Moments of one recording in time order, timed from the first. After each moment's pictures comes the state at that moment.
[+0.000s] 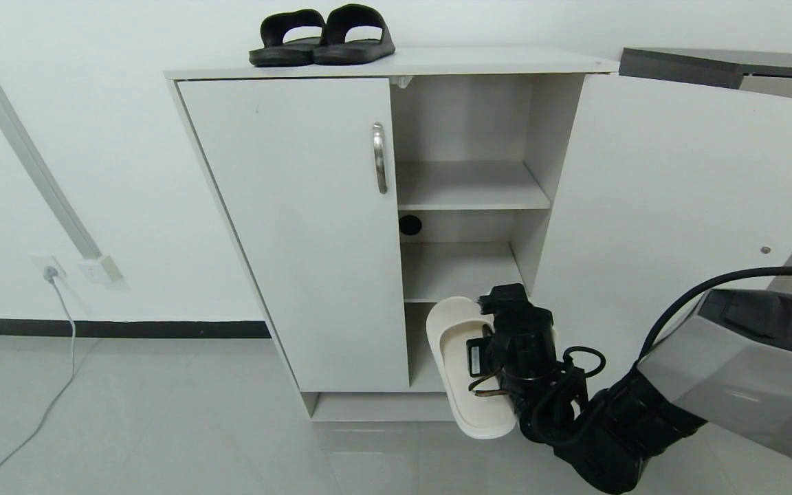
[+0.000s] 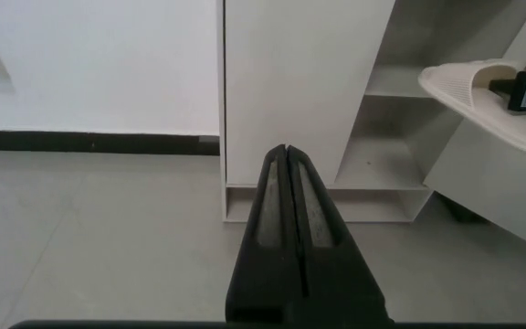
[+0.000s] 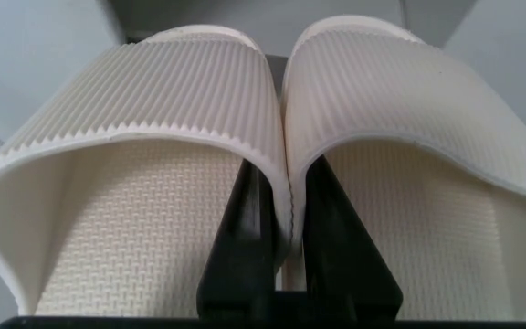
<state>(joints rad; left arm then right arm) 0.00 0.00 0.00 0.00 -0.01 -0.07 0.77 2.19 -0.93 -0.99 -0.63 0.15</state>
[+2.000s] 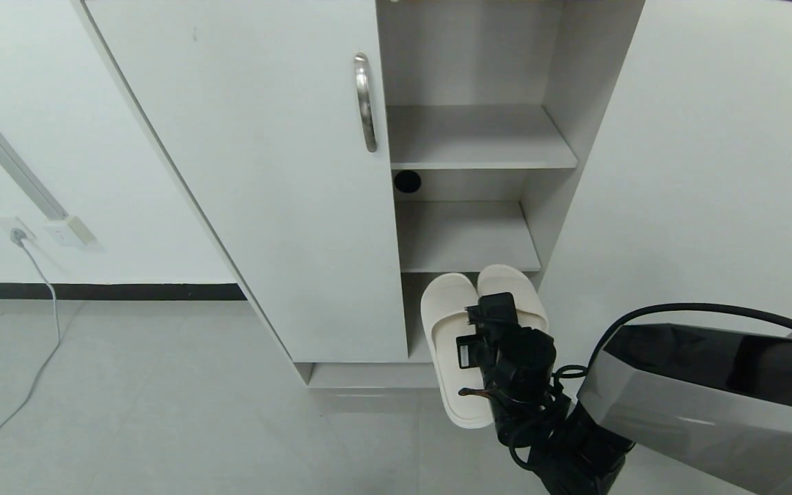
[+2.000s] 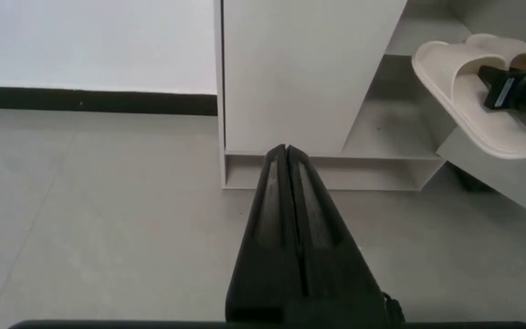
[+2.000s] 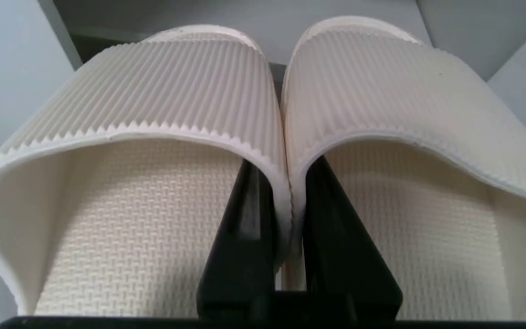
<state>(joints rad) 0.00 0.00 0.00 0.00 -0.01 -0.07 0.77 2.38 -0.95 -1.49 -0.69 -0.10</state>
